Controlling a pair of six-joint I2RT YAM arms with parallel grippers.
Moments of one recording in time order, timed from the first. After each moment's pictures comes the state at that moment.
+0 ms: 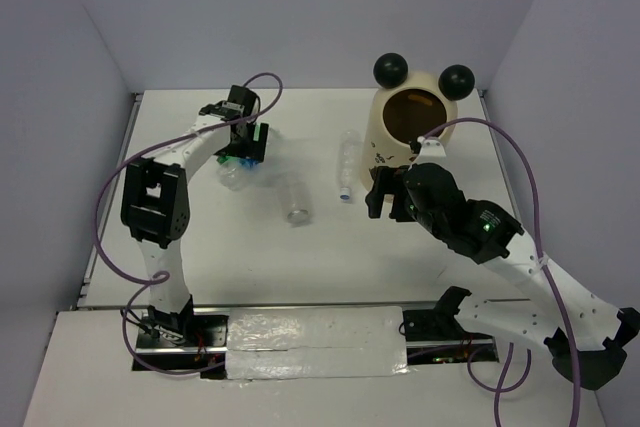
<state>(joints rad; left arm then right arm) -0.28 1.95 1.61 -0.74 -0.20 -0.14 0.80 0.88 1.07 -0.83 0.39 0.61</state>
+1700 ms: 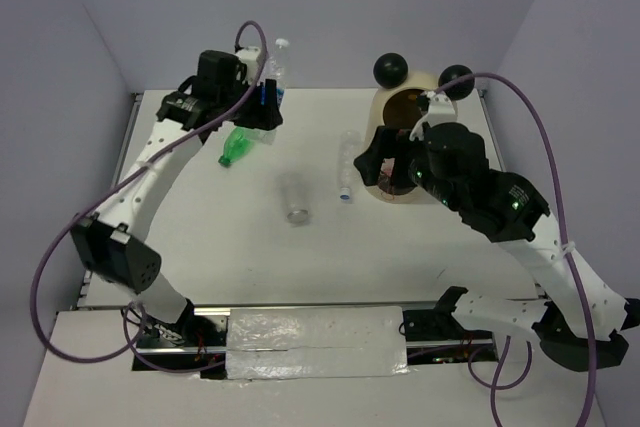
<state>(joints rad) -0.37 1.66 1.73 -0.75 0.10 -0.16 0.80 1.00 1.43 -0.86 0.31 0.54</state>
